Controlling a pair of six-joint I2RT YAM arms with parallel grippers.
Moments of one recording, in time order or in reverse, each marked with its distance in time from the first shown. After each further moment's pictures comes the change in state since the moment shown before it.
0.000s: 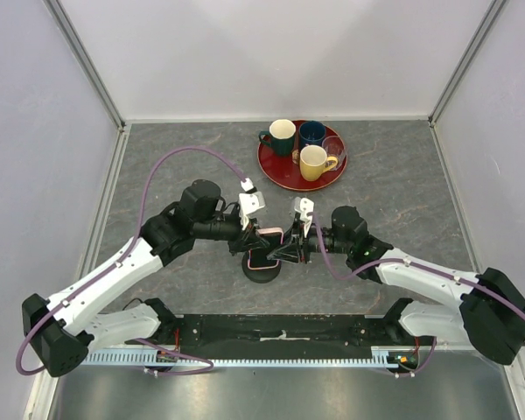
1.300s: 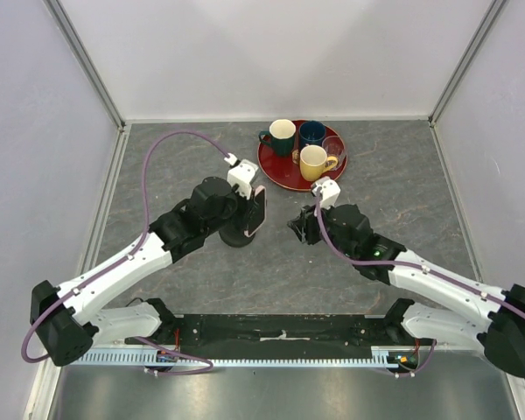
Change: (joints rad) left arm -0.043 0.079 0.013 0.156 -0.772 -0.344; right arm 0.077 -0.099 0.127 -0.344 0.808 0.203
